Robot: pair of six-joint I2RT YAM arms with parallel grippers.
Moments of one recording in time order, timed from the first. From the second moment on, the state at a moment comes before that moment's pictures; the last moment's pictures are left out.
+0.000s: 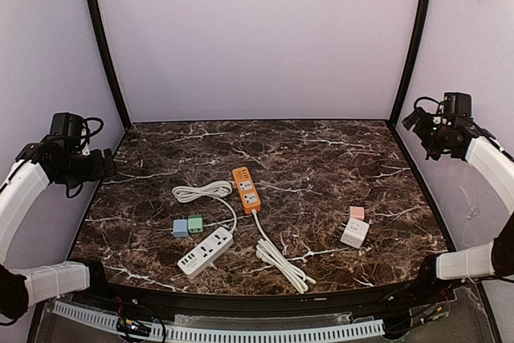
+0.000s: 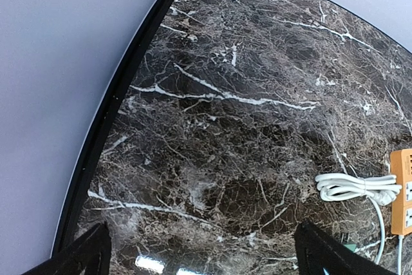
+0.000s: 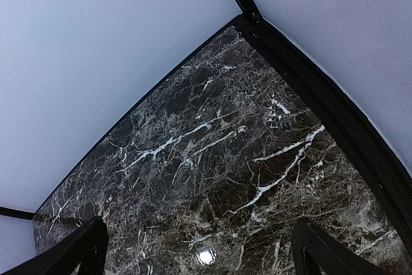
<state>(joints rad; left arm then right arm) 0.01 0.95 0.93 -0.86 -0.15 -0.32 -0.12 1.17 0.98 -0.39 -0.10 0.63</state>
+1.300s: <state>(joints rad) -0.12 0.92 0.88 -0.81 -0.01 -0.29 0.20 0.77 0.73 -0.53 -0.34 0.34</state>
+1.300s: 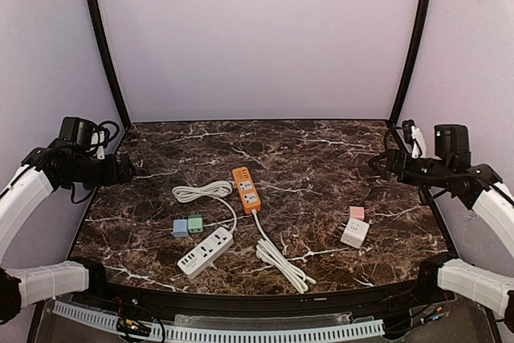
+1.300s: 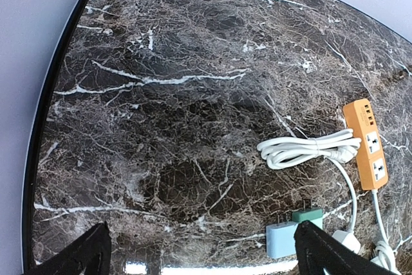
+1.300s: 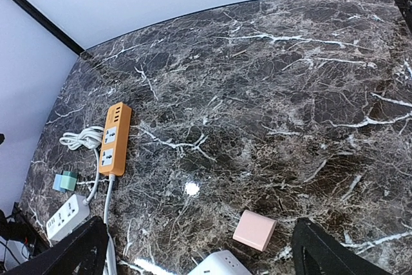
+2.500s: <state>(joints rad) -0.13 0.91 0.88 -0.81 -0.01 -0.28 0.61 0.87 0.52 -0.63 -0.07 0.79</state>
